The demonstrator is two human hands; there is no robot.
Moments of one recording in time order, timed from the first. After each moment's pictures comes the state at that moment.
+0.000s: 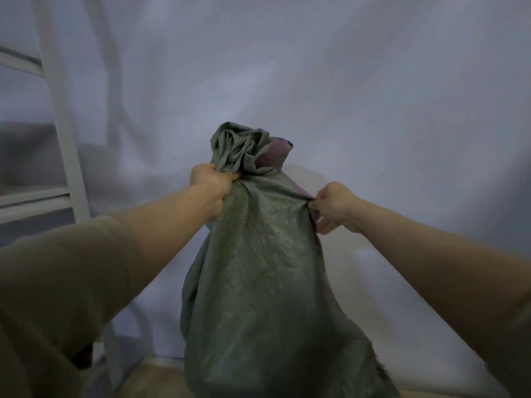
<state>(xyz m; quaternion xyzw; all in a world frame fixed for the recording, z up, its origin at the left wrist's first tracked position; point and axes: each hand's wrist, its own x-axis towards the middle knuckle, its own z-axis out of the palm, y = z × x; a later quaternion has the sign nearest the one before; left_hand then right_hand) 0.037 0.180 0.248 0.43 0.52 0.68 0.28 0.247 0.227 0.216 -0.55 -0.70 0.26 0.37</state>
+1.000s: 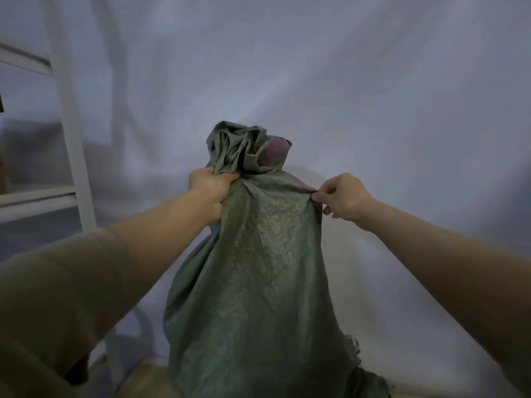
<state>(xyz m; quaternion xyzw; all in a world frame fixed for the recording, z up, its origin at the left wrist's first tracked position) 0.038 0.155 0.243 0.39 0.49 0.70 0.33 0.260 0.230 0.222 -0.50 -0.74 0.17 0.41</state>
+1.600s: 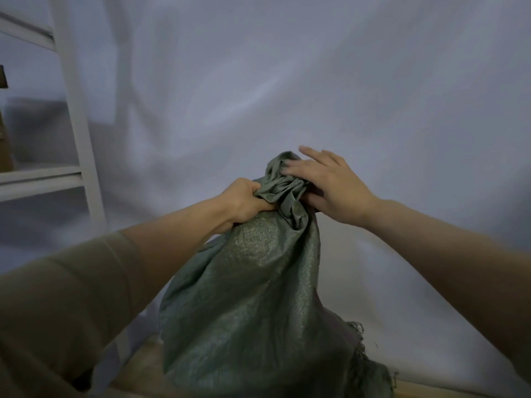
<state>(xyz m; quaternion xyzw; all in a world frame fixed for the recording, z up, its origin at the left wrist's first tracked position) 0.046 0.164 0.202 0.64 0.58 0.44 0.24 0.245 0.228 0.207 -0.26 -0.89 -0.21 0.31</state>
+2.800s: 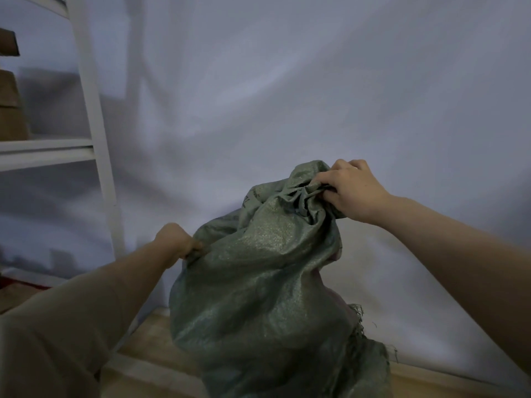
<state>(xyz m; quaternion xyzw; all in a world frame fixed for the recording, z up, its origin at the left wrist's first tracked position) -0.071 0.146 0.087 0.37 0.81 0.38 0.22 0.246 0.215 0.188 -0.38 -0.88 -0.19 0.24</state>
